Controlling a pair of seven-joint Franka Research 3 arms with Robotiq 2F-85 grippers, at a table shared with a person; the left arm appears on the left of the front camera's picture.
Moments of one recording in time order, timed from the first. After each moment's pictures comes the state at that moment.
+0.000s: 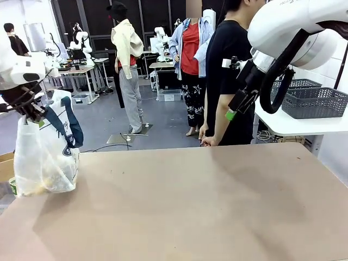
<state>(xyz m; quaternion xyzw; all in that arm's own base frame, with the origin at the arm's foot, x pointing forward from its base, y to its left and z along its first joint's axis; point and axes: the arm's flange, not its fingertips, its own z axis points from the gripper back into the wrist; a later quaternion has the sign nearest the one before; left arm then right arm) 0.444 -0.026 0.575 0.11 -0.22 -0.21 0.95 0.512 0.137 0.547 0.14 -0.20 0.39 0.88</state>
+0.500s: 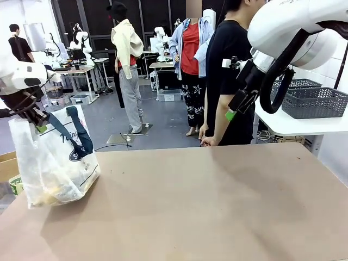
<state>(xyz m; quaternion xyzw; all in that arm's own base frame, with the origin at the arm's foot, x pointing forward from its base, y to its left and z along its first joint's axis) 0.445 -0.028 0.563 0.10 -0.21 -0.22 0.95 0.512 0.137 0.547 0.14 -0.20 0.40 0.88</state>
